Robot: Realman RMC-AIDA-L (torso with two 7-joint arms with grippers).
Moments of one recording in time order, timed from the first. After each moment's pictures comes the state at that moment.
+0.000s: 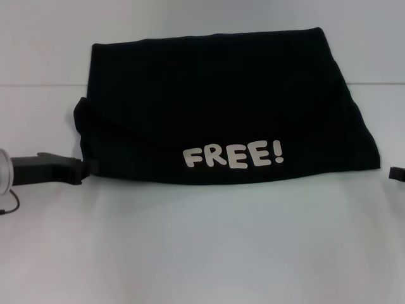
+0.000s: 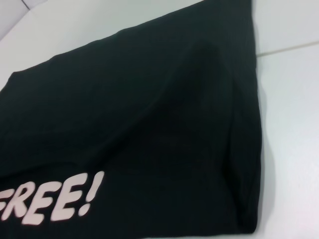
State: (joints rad) left arm -0.57 -2.13 0.50 0.90 2.41 1.31 -1.87; right arm 0.50 1.98 -0.56 -0.60 -2.20 -1.11 1.93
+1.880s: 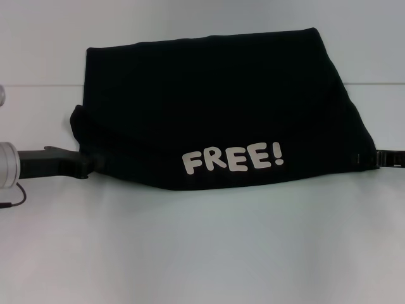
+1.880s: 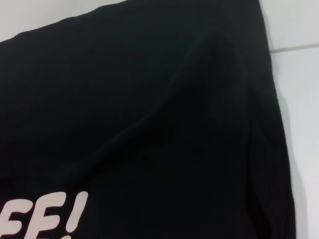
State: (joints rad) left arm -0.59 -2.13 0.51 0.88 2.40 1.30 -1.86; right arm 0.70 1.98 -0.59 -0.46 -2.38 -0.91 2.07
